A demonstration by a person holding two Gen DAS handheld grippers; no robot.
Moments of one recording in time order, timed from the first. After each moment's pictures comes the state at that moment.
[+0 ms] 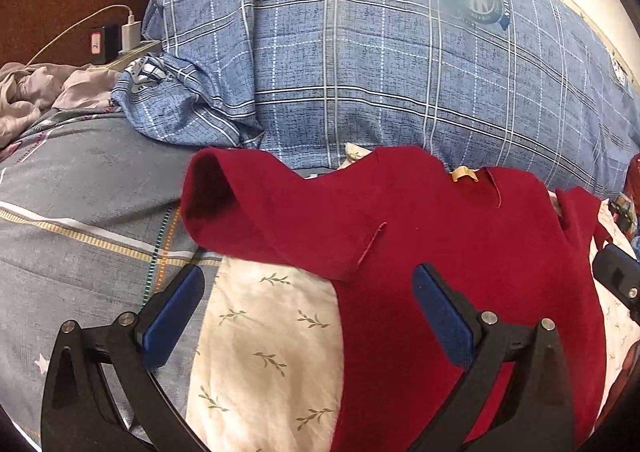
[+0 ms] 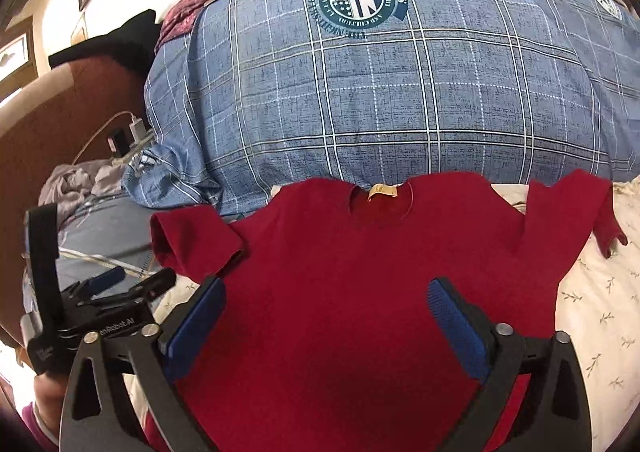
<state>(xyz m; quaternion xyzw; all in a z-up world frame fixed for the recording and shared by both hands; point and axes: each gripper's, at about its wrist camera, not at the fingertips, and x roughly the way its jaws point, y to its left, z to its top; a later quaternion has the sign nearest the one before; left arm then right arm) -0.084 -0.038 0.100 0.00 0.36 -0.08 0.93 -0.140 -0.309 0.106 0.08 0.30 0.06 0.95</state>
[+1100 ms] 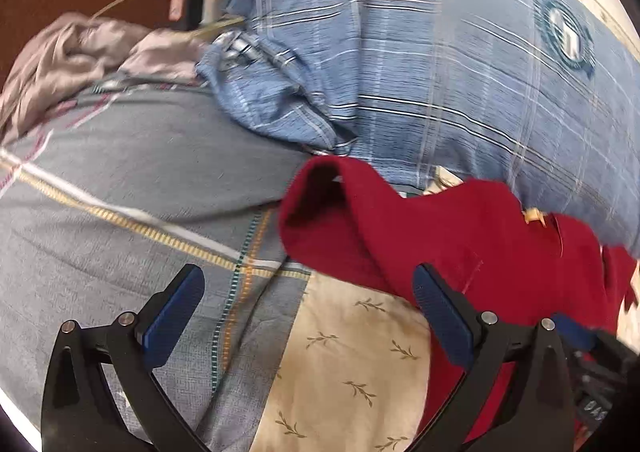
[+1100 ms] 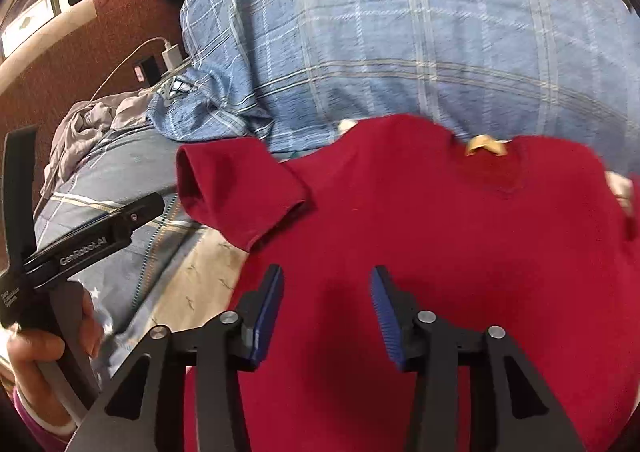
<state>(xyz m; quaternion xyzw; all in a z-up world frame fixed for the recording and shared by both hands) -0.055 0.023 0.095 -0.06 0.37 0.02 0.93 -0.074 -0.236 0.057 0.06 0.38 0.16 0.91</state>
